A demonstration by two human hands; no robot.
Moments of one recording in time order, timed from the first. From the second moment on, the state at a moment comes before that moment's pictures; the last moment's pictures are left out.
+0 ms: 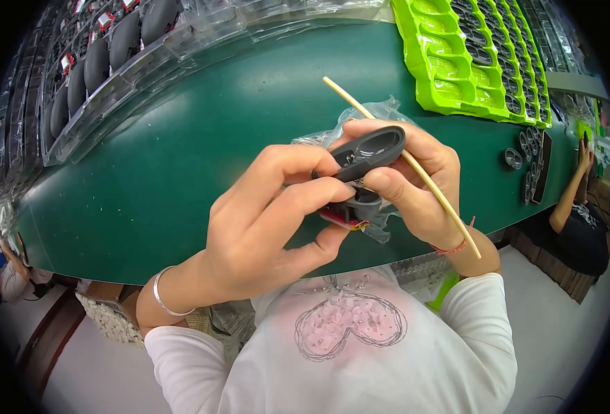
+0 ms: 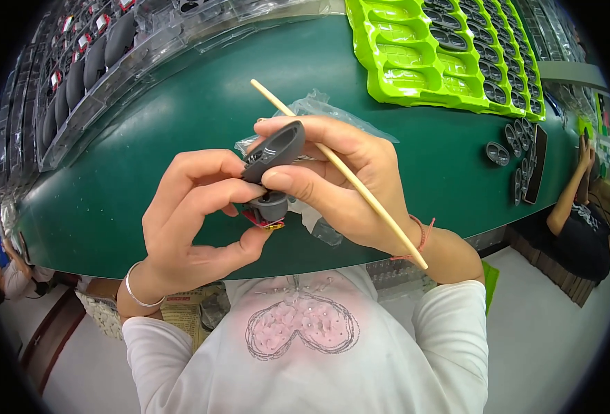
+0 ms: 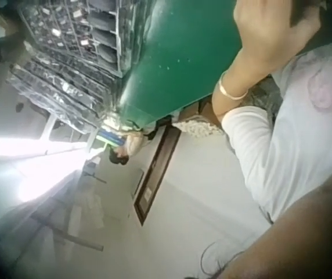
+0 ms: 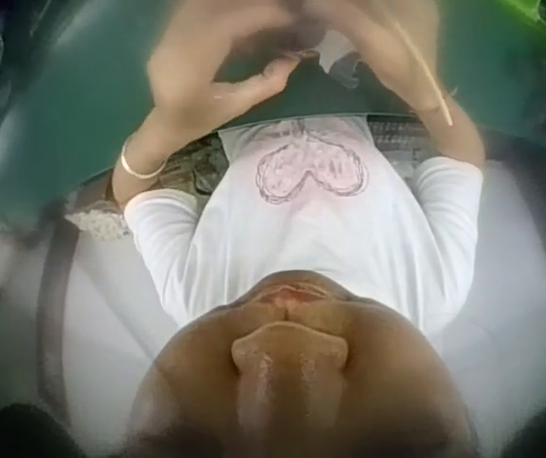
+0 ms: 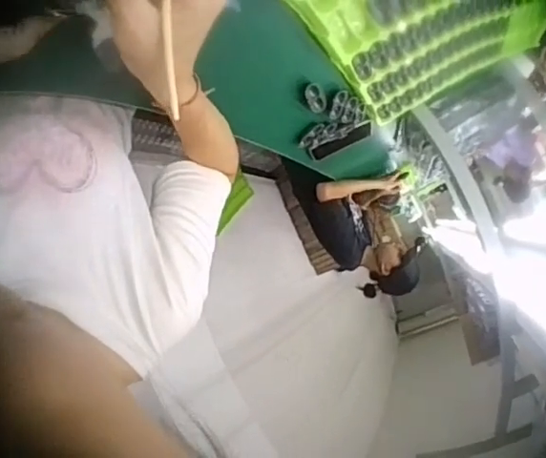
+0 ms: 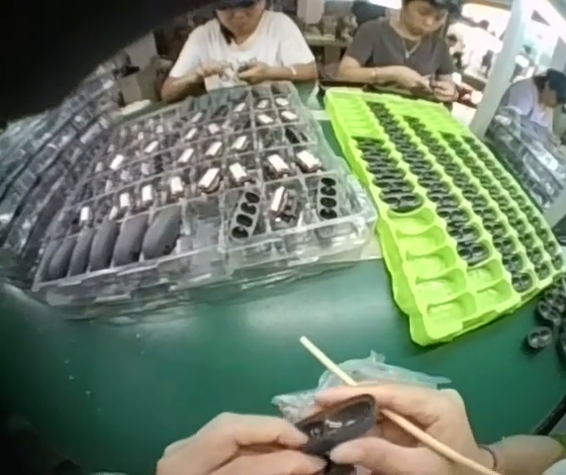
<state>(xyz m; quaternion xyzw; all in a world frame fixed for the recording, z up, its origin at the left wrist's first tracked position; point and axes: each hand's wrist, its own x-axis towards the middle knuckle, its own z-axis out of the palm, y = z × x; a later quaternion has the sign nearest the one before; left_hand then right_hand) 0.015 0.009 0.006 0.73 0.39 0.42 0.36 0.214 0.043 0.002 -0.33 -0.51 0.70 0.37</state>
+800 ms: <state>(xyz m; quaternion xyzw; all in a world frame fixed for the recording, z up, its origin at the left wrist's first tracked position) 0.001 0.021 0.007 0.27 0.39 0.39 0.79 0.219 0.047 0.000 -0.29 -0.46 0.75 0.37</state>
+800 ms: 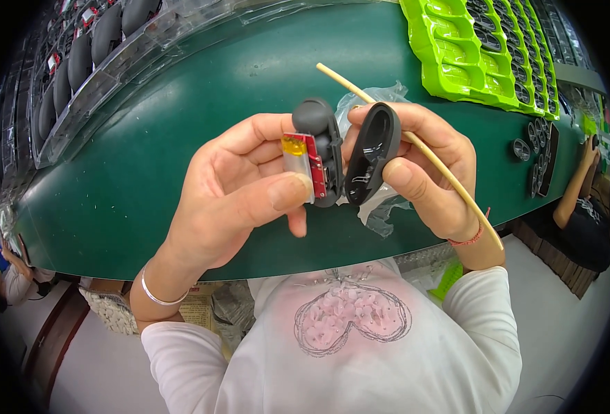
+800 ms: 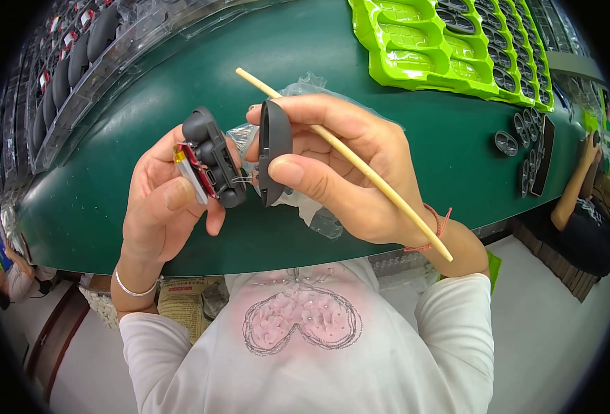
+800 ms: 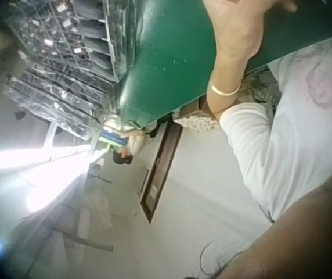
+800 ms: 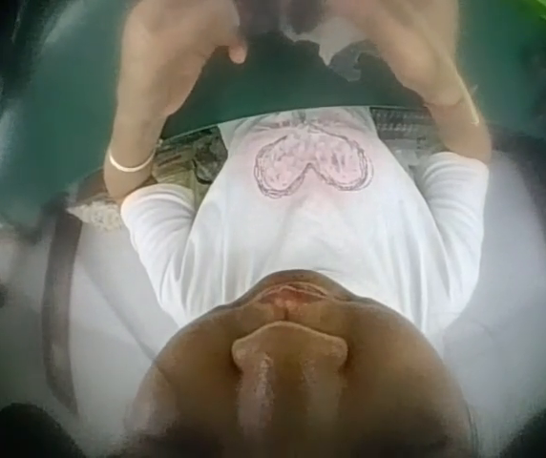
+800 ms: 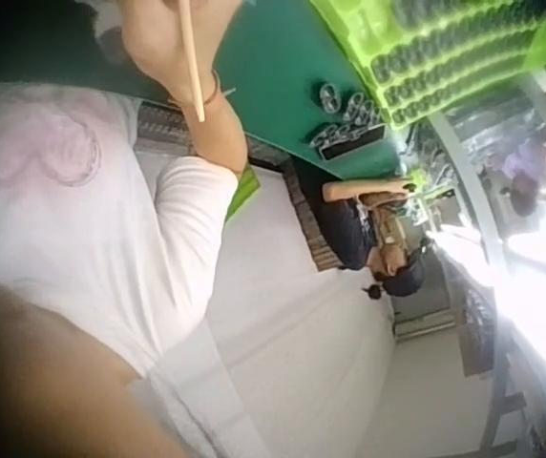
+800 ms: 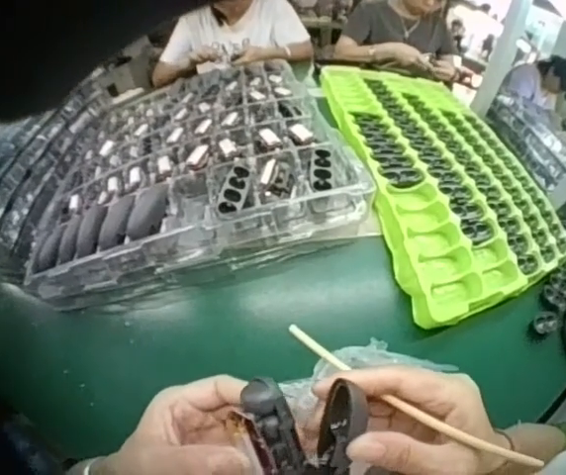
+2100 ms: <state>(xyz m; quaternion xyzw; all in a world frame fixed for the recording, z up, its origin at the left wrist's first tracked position) 0.008 0.014 -0.008 0.30 0.33 0.41 0.80 0.227 0.043 0.004 -0.34 -0.63 0.60 0.36</state>
